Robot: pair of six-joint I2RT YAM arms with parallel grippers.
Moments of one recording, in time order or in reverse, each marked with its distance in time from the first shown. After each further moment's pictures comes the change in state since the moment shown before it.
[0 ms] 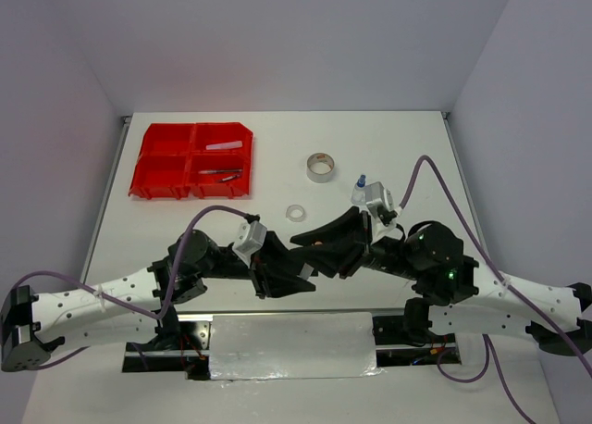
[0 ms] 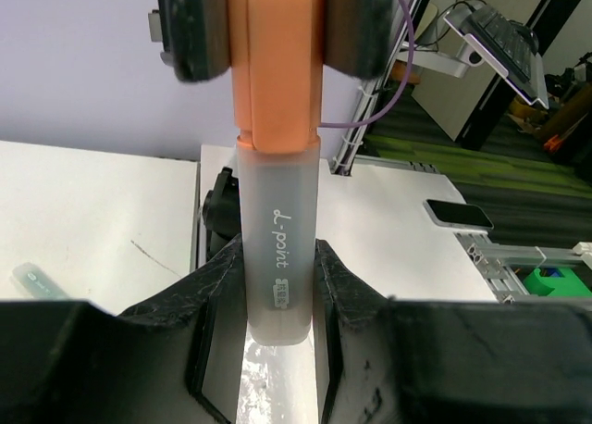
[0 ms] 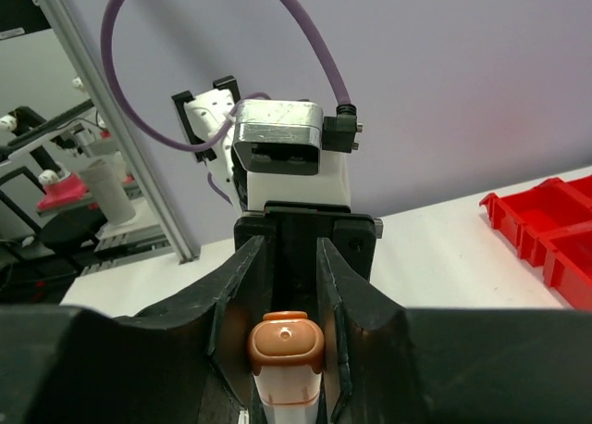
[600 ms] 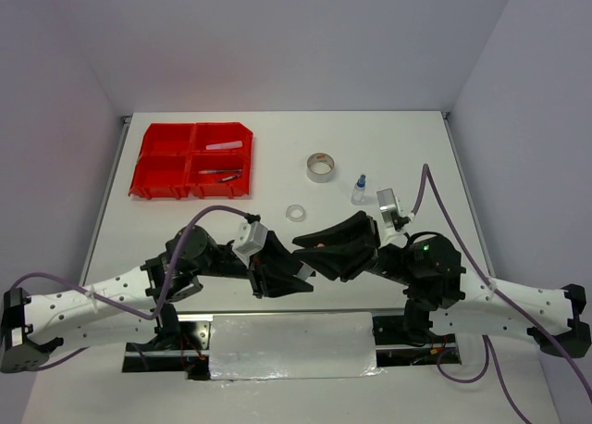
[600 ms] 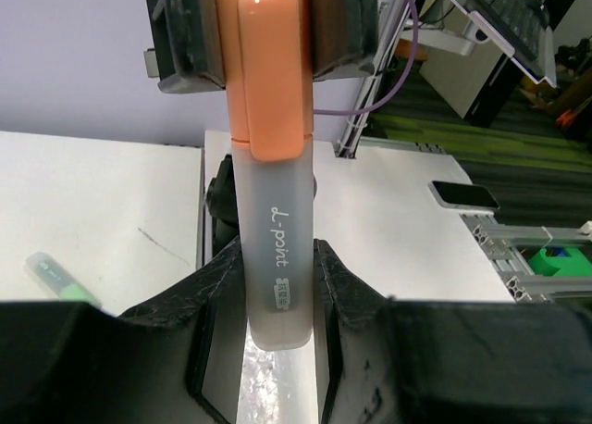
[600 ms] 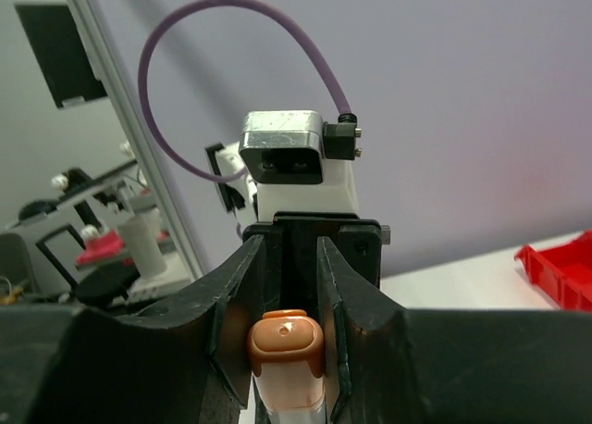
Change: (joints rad) left arm 0.001 -0.022 0.056 -0.124 0.020 0.051; right arm 0.000 -0.019 -0.164 0.286 -0.002 0.078
